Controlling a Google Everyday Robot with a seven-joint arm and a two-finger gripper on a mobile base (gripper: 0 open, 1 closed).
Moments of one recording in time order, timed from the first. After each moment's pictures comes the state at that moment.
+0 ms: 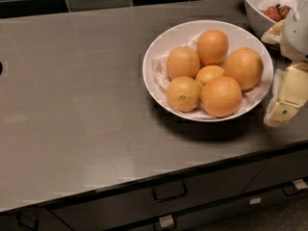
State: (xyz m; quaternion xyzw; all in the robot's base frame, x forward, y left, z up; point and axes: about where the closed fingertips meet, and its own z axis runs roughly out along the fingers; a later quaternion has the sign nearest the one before) arm 0.438 -0.217 0.976 -0.60 0.78 -0.03 0.16
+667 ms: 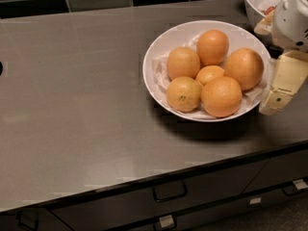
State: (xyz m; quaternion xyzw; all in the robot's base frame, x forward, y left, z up) arm 0.455 -0.211 0.984 -0.62 0.77 -0.04 0.15
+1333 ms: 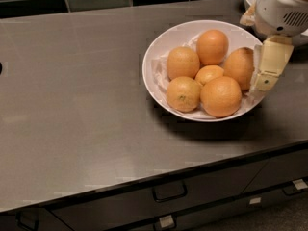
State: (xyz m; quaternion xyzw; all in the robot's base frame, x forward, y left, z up) arm 0.497 -0.204 0.983 -0.65 0.75 -0.05 0.14
